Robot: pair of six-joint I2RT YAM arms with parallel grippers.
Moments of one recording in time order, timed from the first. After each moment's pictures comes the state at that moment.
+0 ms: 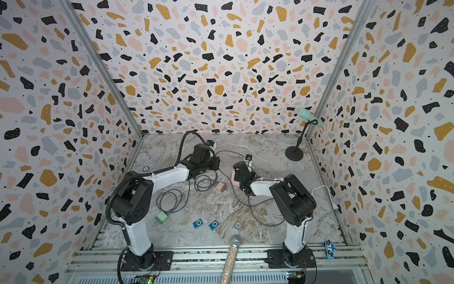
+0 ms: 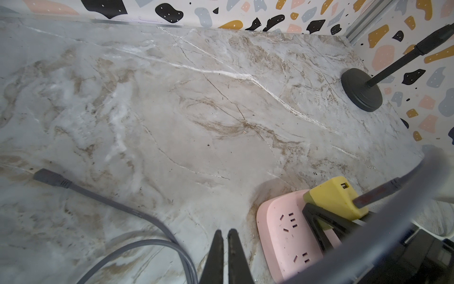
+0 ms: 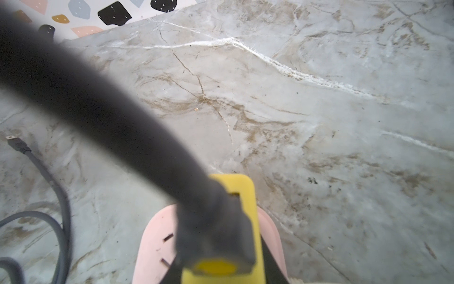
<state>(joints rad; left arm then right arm) -0.54 1.88 1.26 -0.03 0.09 -0.35 0.62 1.84 0.94 0.18 0.42 0.58</state>
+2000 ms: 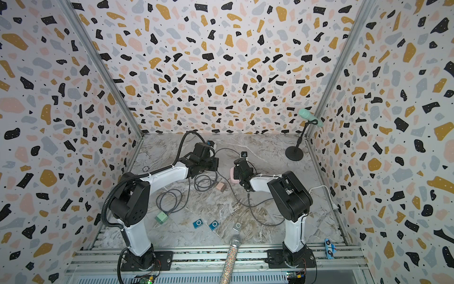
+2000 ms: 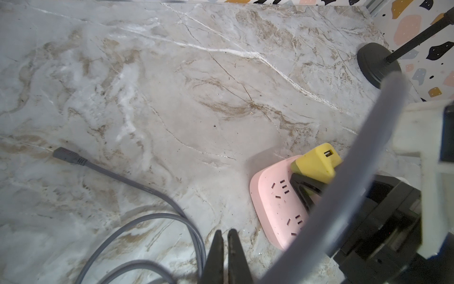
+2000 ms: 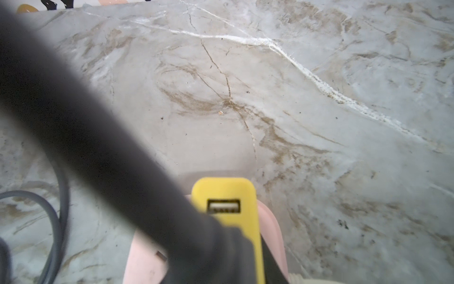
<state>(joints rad) -0.56 1.86 1.31 -0.19 0.07 -0.33 0.58 1.90 1.02 0.12 0.28 0.40</state>
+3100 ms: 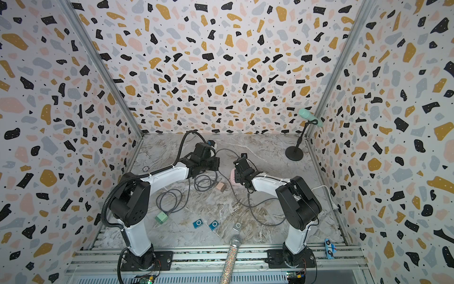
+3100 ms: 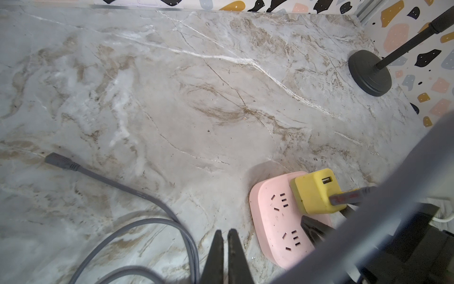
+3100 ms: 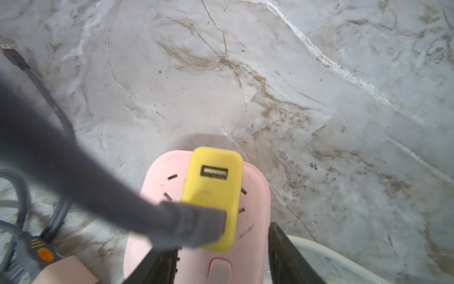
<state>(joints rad) -0.57 1.85 1.31 -0.17 0.07 -0.34 0.61 1.76 1.03 -0.11 0.28 0.38</state>
